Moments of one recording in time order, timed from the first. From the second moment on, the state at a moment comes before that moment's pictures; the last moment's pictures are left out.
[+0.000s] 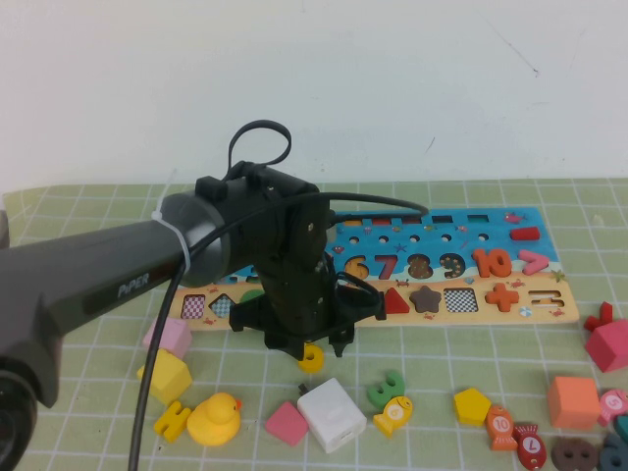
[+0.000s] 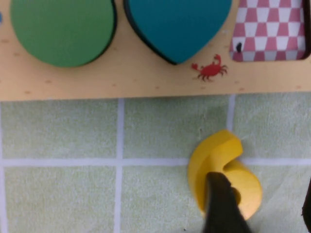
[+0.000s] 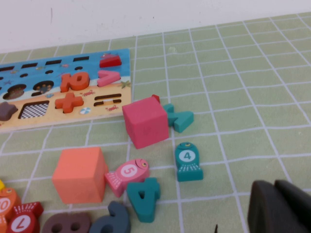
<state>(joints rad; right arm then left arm) -0.07 -0.01 0.03 0.09 0.37 -0.02 -0.60 1.98 -1.52 -0.05 0.92 -0.64</state>
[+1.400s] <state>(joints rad) -0.07 -0.01 0.03 0.09 0.37 -0.02 -0.60 2.03 -1.54 0.05 0.96 -0.73</state>
